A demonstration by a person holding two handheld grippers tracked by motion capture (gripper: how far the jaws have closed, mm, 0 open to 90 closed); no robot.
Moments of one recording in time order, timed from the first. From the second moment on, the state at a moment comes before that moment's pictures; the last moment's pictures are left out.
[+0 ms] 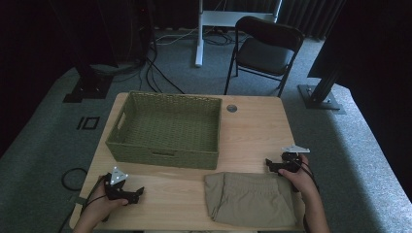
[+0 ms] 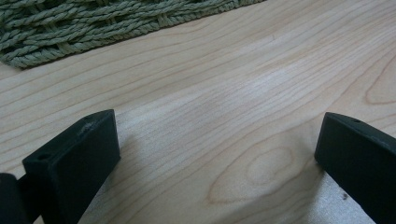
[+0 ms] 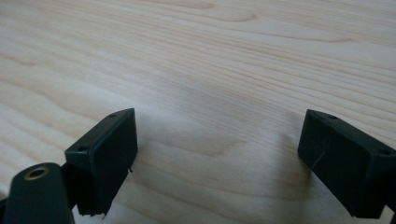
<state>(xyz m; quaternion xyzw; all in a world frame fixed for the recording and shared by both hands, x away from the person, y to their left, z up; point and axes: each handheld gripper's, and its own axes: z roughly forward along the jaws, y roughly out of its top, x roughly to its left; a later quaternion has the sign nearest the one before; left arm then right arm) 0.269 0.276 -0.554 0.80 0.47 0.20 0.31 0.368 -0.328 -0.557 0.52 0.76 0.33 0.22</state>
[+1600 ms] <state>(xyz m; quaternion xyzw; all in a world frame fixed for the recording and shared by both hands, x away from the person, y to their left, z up) 0.287 0.320 -0.481 0.76 0.46 0.26 0.38 0.369 -0.291 -0.471 0.47 0.74 0.44 0.20</state>
